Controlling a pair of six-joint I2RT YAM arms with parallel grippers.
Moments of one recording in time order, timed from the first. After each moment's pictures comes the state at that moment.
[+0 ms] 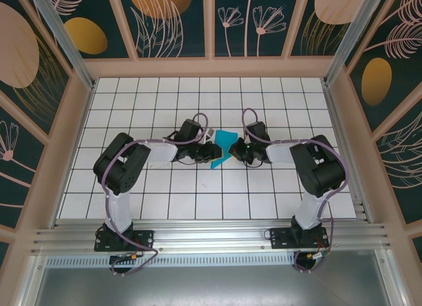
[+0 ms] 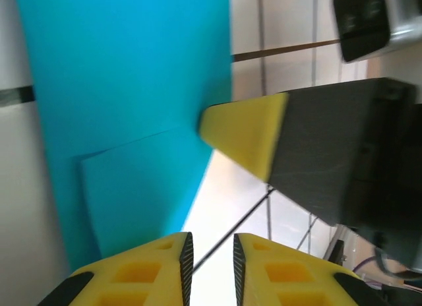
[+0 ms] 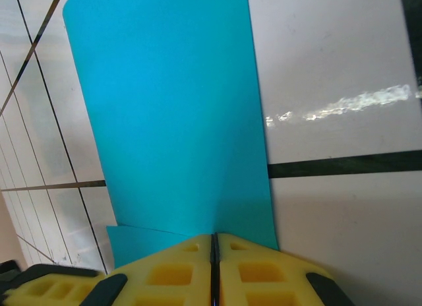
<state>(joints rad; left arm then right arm) -0.60 1.97 1.02 0.12 0.67 -0.81 0.45 1.80 0.81 0.09 -0.40 0.94</state>
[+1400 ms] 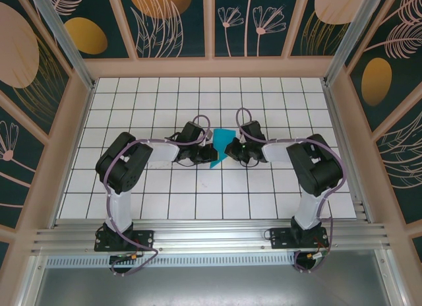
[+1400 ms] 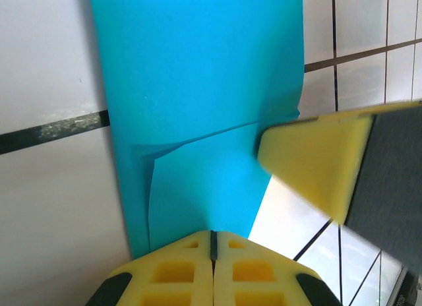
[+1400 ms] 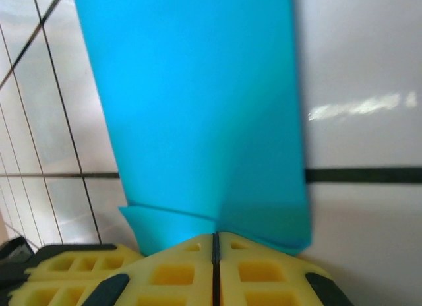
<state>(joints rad) -0.61 1.98 1.03 0.04 0.52 -0.69 0.48 1.82 0.85 0.07 -0.38 0.90</state>
